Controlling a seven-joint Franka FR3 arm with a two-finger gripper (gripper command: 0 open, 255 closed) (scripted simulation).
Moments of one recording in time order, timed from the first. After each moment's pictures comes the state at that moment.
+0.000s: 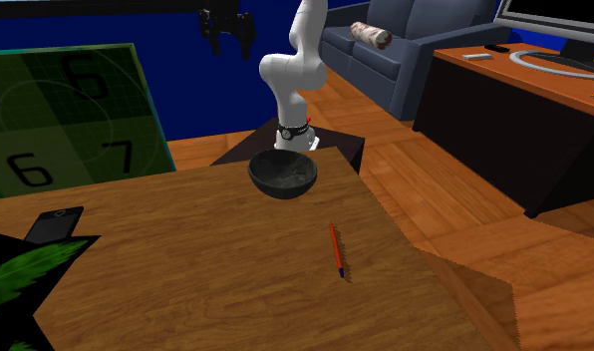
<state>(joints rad) 0.01 -0.79 -0.06 -2.31 -0.05 1.48 -0.03</state>
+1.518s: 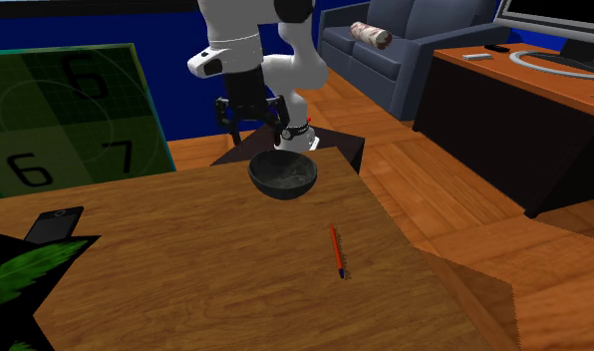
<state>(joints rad) 0.19 -0.22 0.08 -2.19 0.13 1.96 -0.04</state>
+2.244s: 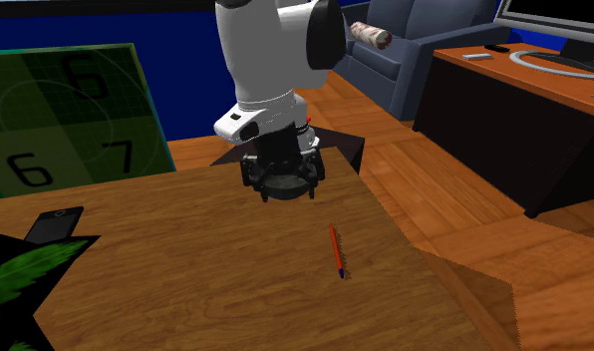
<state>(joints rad) 0.26 0.12 0.15 -1.95 0.16 2.09 -0.06</state>
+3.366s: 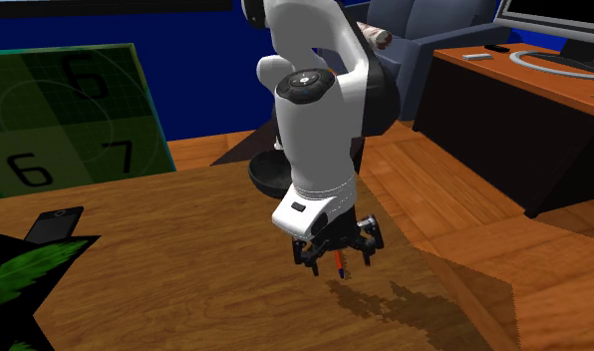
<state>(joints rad) 0.37 0.52 0.21 -1.58 0.13 2.16 -0.05</state>
